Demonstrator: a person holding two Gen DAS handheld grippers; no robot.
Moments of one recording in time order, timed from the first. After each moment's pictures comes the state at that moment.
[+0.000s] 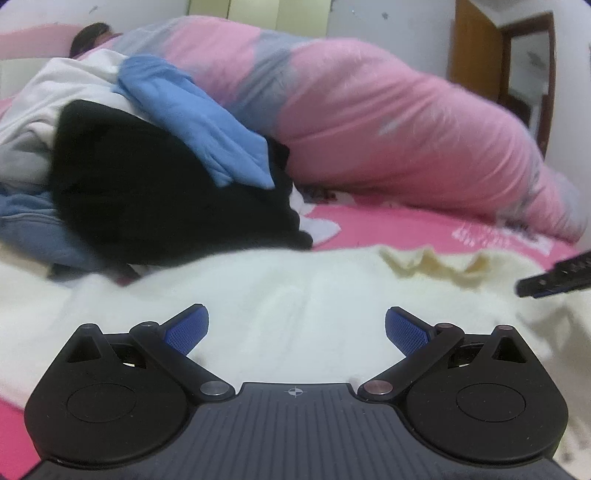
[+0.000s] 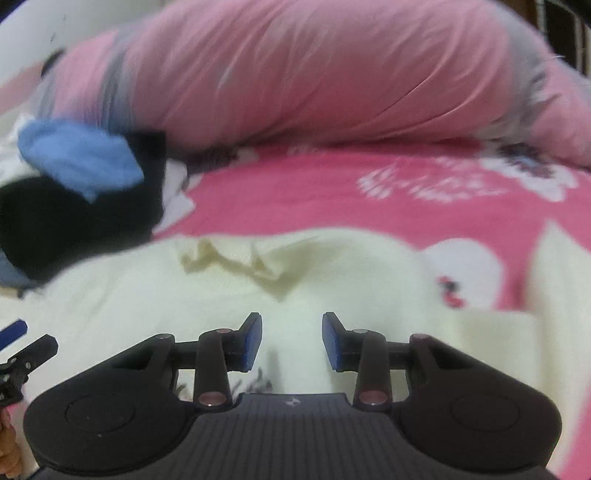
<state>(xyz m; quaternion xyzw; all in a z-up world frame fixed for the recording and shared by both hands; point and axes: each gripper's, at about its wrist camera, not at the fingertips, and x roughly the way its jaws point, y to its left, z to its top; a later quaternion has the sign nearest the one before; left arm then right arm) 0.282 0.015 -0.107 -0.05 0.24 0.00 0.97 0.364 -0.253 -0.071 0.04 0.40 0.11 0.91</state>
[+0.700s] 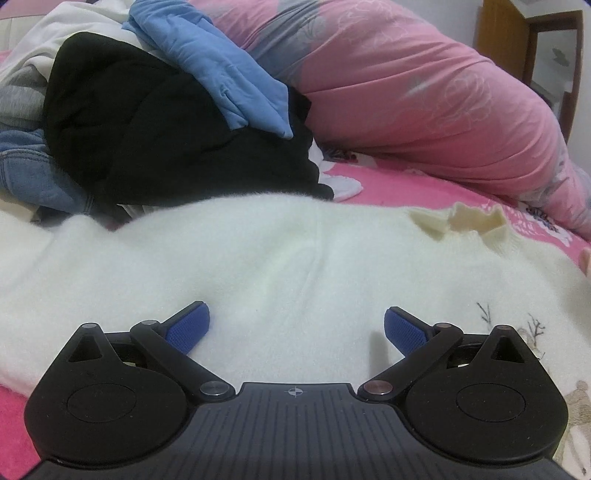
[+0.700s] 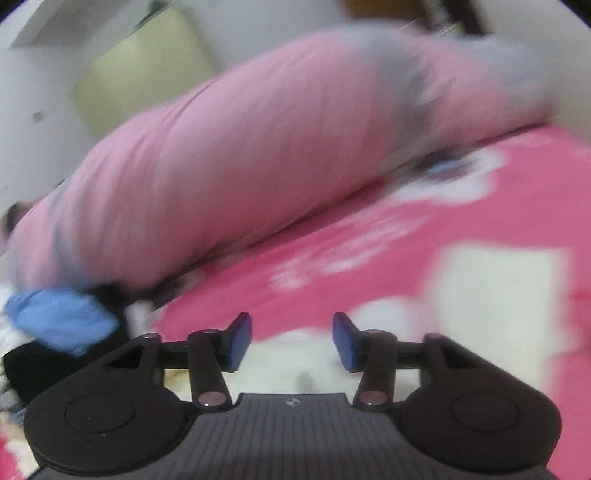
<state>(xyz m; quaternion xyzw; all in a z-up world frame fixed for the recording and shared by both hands) 0.298 0.026 -0.133 -0.08 0.29 0.01 0.95 0.339 -0.401 0.000 0.22 0.30 -0.01 0.93</state>
